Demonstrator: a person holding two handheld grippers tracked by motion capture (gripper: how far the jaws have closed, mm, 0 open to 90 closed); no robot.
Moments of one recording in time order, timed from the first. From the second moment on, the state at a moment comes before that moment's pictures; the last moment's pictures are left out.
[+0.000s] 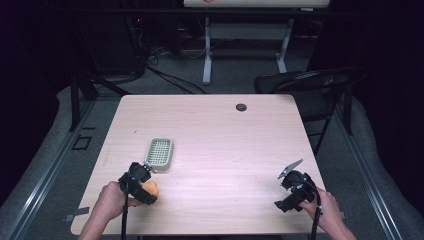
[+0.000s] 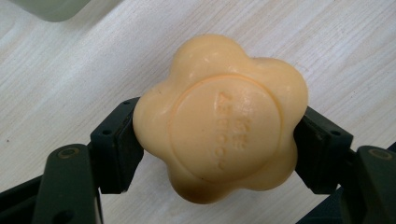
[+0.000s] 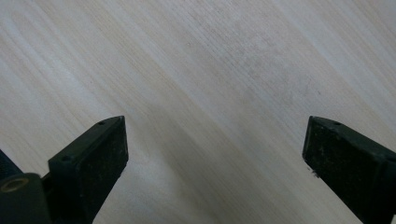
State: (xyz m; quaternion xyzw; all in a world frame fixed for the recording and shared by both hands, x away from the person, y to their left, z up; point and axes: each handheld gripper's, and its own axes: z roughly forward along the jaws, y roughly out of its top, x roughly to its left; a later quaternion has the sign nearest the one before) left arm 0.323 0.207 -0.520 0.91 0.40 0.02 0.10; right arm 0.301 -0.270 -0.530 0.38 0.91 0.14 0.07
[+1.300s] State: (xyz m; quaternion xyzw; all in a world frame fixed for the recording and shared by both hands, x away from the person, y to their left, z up) left arm 0.341 0.219 -0.488 0.90 0.41 0.03 0.13; right arm 0.298 -0.269 -0.535 0.37 0.92 0.11 0.07
